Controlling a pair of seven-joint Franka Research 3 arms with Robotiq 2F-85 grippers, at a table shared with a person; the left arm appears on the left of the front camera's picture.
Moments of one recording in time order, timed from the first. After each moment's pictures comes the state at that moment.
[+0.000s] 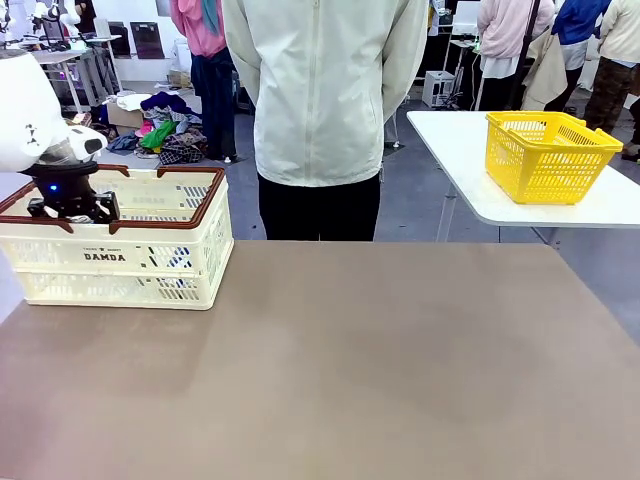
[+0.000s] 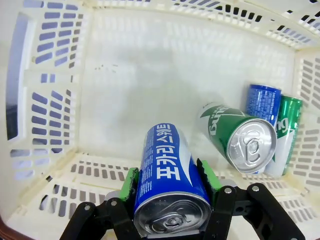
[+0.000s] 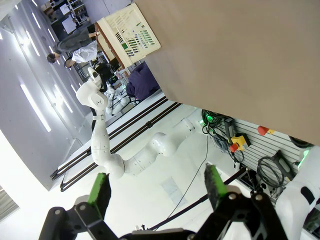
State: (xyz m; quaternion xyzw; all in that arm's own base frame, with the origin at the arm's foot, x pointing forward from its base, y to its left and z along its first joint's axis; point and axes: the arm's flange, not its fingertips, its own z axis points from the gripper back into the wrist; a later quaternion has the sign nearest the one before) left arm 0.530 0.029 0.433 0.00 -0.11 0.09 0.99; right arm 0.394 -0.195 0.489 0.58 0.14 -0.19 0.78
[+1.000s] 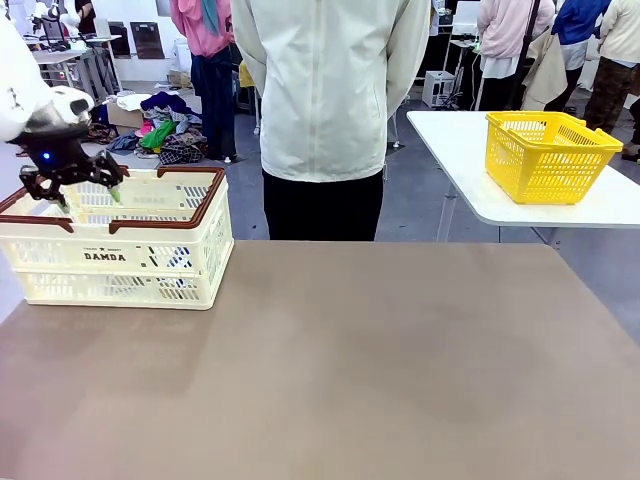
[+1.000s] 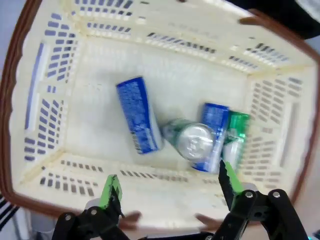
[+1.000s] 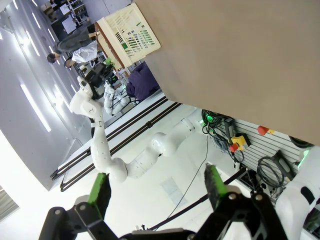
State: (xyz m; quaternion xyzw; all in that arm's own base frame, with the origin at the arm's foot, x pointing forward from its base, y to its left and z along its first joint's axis) left arm 0.518 0.023 0.509 -0.07 -0.17 0.13 0.97; right arm 0.394 -0.195 0.489 0.58 0.14 -0.19 0.78
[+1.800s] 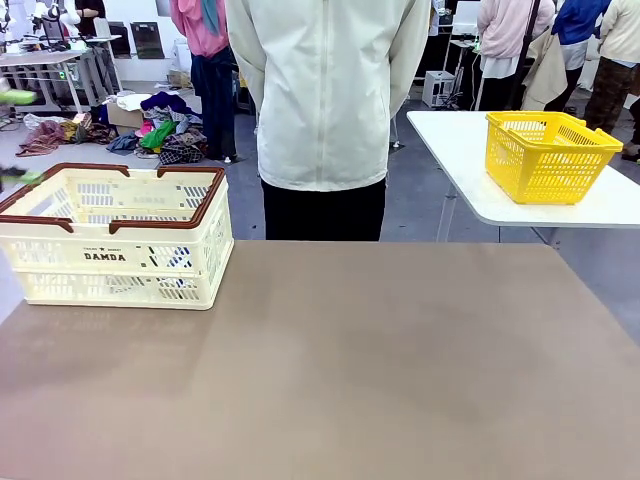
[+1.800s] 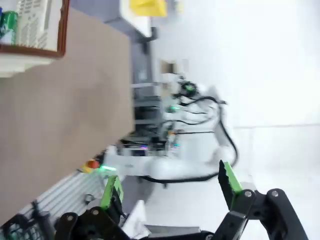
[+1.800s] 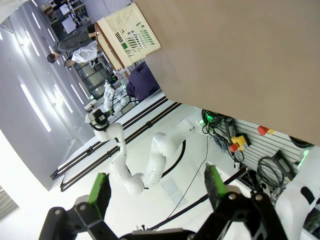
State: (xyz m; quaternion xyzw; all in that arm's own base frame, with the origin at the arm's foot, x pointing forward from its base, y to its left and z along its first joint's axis) left arm 0.315 0.077 0.562 -0.63 -0.08 0.06 0.77; right arm 0.394 -0.195 0.489 0.58 0.14 -0.19 0.78
